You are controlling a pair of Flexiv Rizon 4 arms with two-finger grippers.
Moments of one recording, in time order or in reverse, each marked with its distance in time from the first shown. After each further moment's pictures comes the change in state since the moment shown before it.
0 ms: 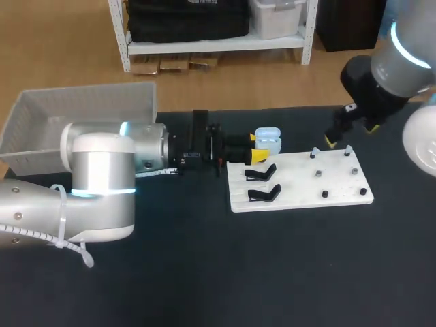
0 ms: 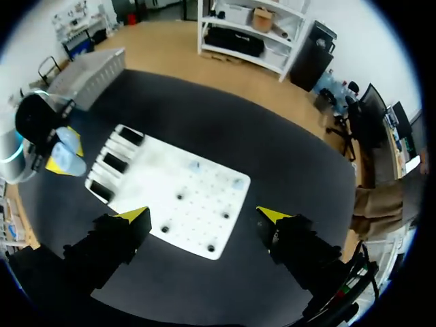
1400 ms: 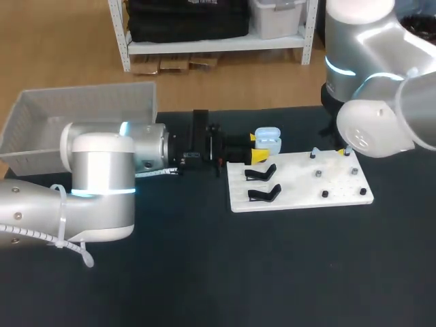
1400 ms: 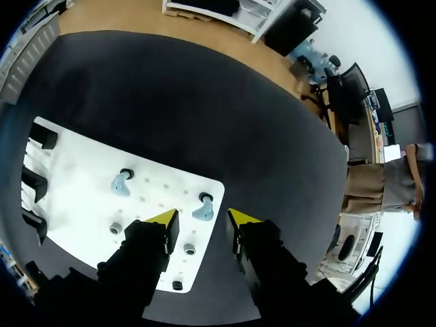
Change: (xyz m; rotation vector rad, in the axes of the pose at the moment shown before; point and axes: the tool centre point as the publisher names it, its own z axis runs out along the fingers) left arm 0.000 0.000 0.000 0.000 0.000 0.000; right arm -0.010 -0.042 0.096 0.194 0.245 0.063
